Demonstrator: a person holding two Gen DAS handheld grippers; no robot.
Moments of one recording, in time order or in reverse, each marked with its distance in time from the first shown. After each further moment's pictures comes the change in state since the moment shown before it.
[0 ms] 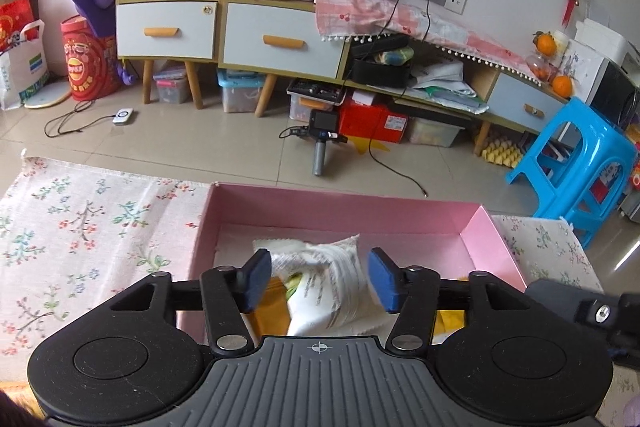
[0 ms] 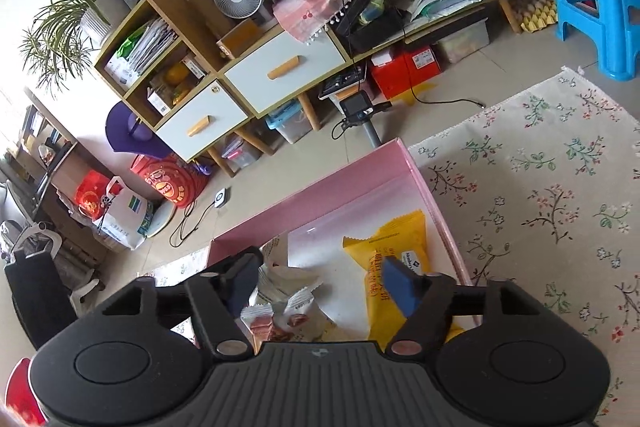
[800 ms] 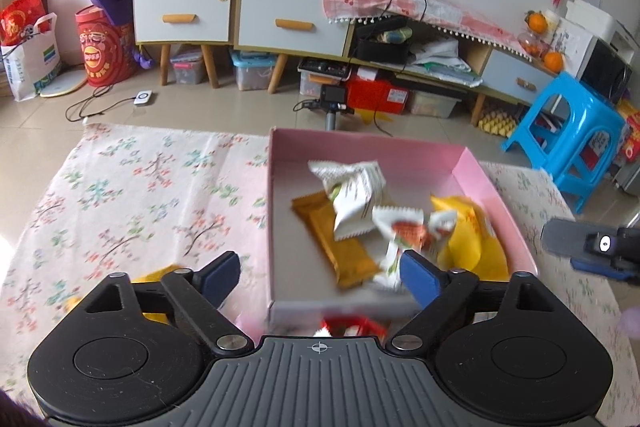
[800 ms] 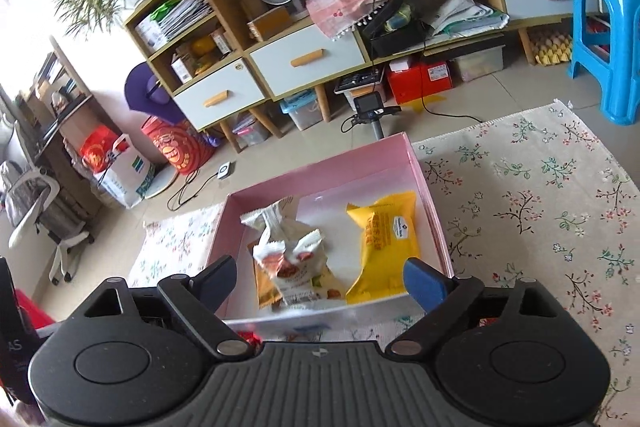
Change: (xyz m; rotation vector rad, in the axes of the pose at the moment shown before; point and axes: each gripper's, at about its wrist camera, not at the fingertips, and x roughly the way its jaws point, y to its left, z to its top) left arm -0.089 0.030 -0.039 0.032 0.072 0.006; right arm -0.047 0.017 -0.026 -0.181 0.020 -0.015
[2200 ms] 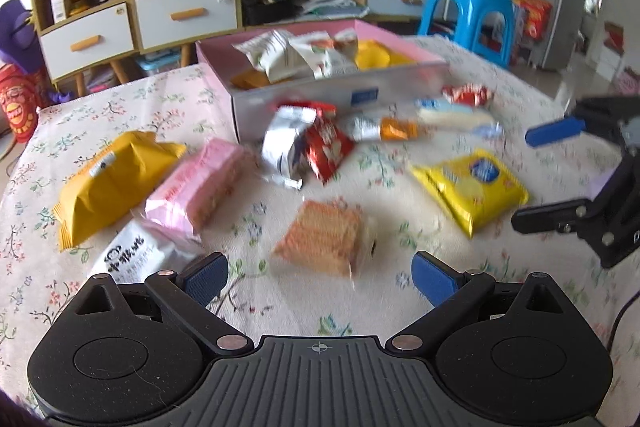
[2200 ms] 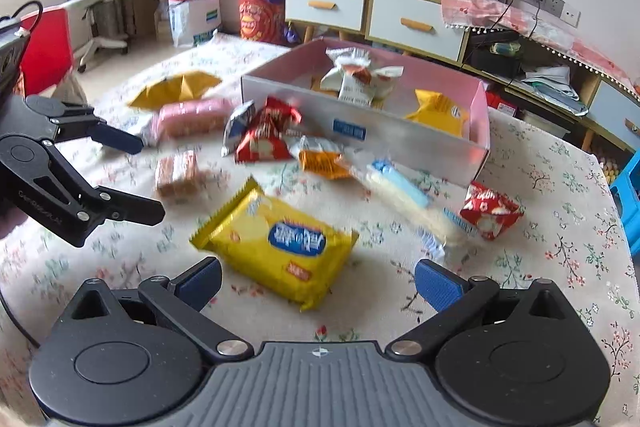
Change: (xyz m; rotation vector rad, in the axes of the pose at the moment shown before) left arm -0.036 0.029 -0.145 0.382 0.023 -0.187; right arm -0.026 0.010 -0.143 -0.637 0.114 -0.023
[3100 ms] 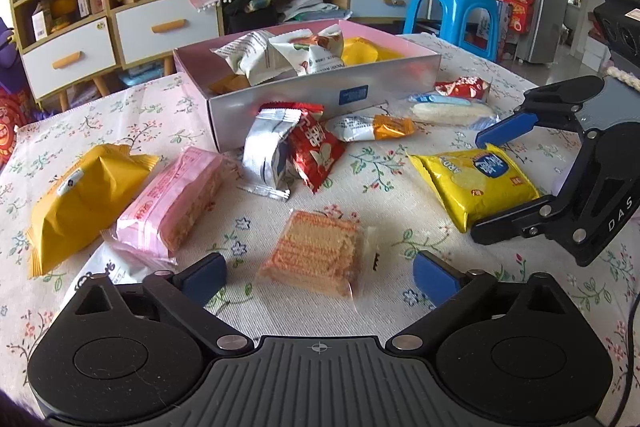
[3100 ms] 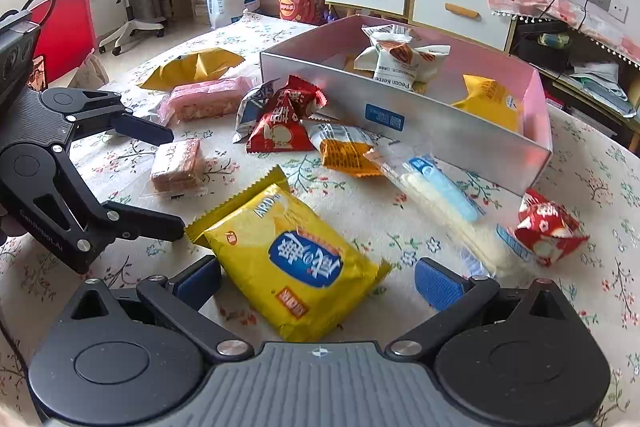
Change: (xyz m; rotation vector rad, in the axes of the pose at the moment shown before) left arm 0.021 0.000 0.003 0.040 -0.039 -0.029; right arm 0.042 -0.012 0.013 -0.032 0.032 0.139
